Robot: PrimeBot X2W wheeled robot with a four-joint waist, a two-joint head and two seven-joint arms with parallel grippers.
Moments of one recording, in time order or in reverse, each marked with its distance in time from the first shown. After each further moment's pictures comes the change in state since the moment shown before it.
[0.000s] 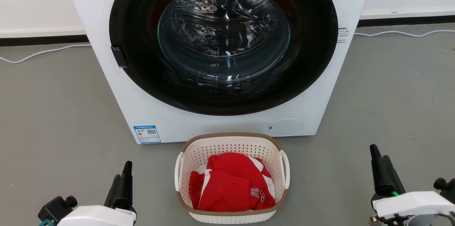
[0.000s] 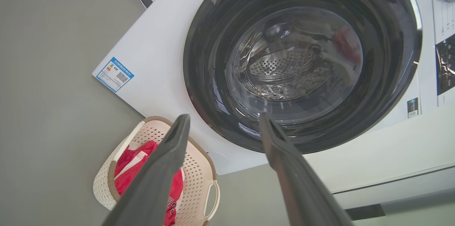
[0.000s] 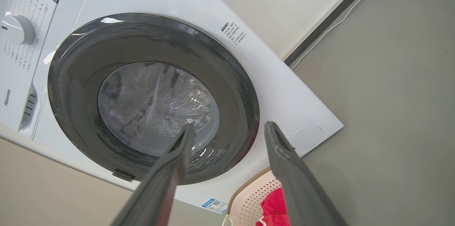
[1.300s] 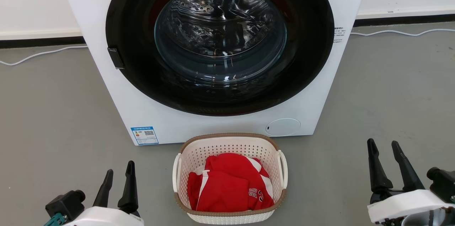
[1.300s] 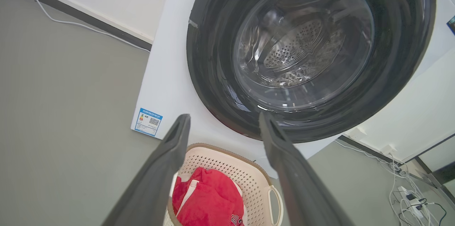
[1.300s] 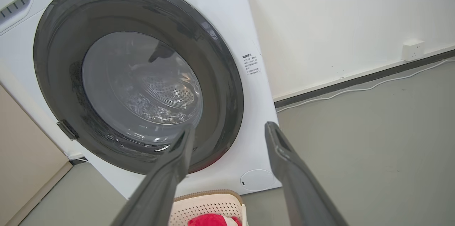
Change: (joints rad) left arm 0.019 0.001 -0.003 -0.031 0.427 0.008 -0.107; right arm 0.000 -0.046 0.021 -0.035 -0.476 0.000 -0.107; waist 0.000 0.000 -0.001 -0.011
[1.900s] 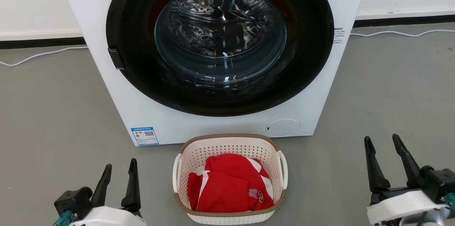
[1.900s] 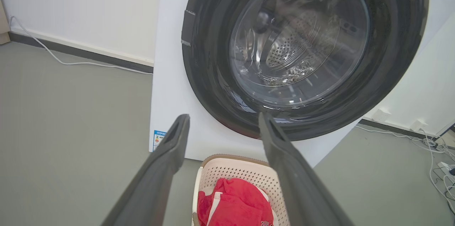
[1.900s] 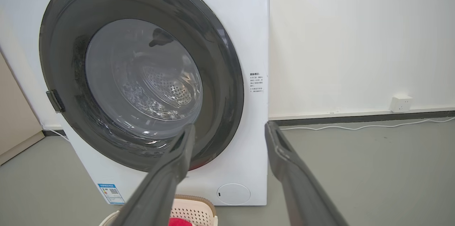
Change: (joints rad) left arm 0.000 0.001 -0.002 -0.015 0.217 0.004 -0.055; right arm 0.000 -0.021 0.002 -0.023 -0.238 0.000 -0.053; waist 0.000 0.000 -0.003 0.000
